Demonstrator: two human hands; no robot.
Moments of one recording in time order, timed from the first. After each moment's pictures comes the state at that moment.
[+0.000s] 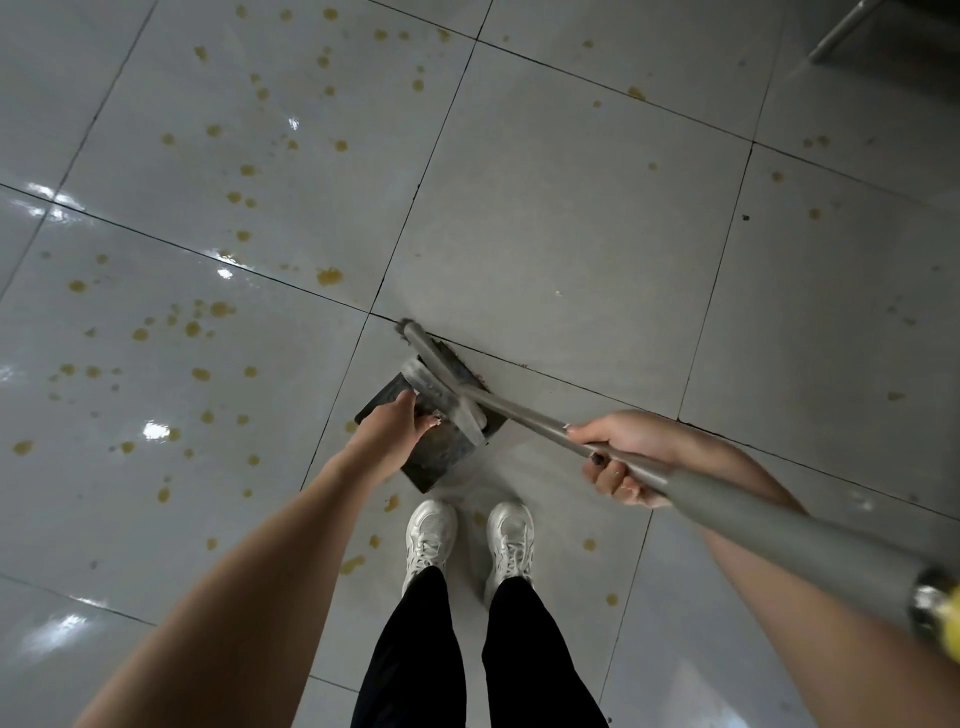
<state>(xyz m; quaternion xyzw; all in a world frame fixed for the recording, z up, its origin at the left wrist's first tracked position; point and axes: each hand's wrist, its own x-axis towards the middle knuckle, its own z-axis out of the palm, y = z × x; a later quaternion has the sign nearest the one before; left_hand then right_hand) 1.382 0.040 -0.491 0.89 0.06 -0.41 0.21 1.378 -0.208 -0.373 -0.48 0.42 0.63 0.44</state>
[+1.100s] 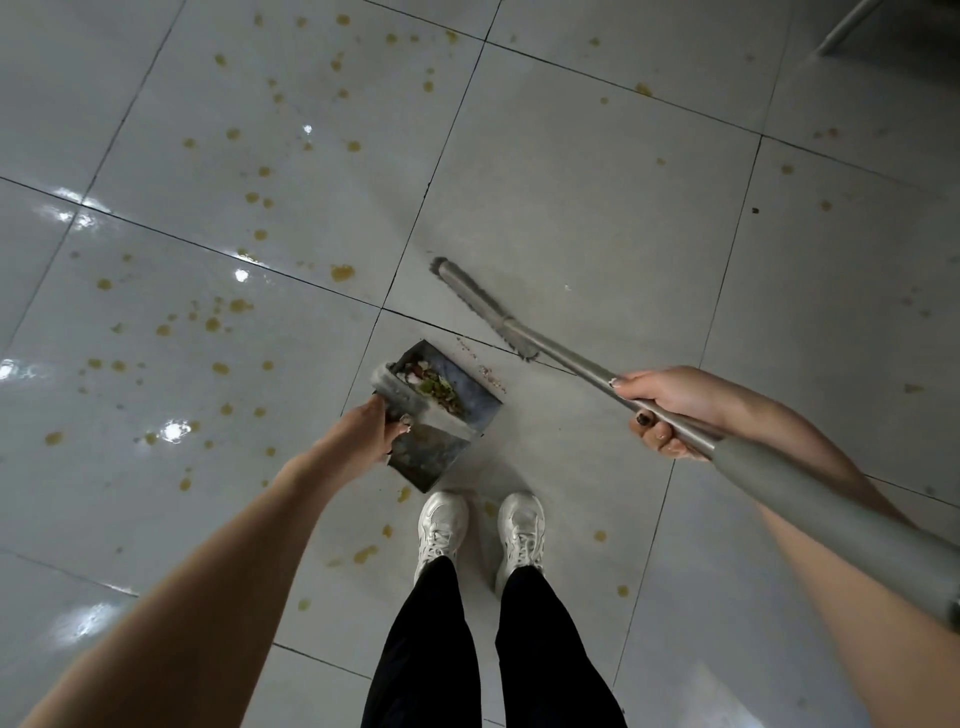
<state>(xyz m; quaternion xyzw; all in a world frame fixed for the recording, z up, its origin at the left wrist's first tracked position) 1.361 0.076 -0.462 0.88 0.09 -0.44 0.17 1.379 -0.231 -0.355 -0.61 0.38 0.51 0.47</state>
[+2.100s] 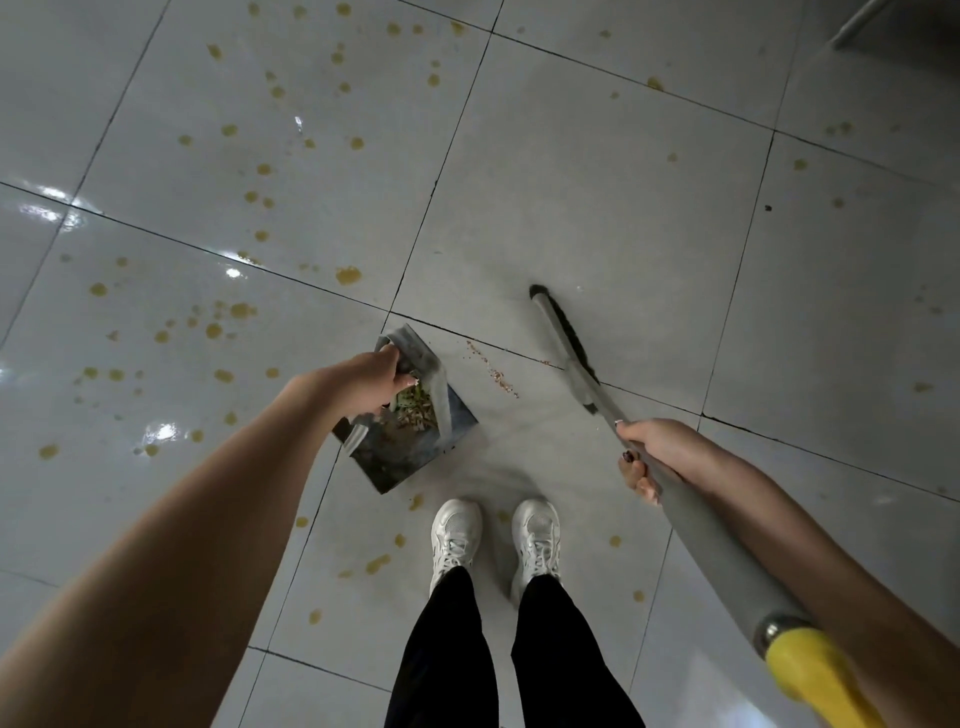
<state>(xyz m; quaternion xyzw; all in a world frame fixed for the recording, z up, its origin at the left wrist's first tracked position) 1.452 0.103 -0.464 0.86 -0.03 -0.49 0.11 1.361 -0.185 -0.398 -0.50 0.57 0.42 0.51</state>
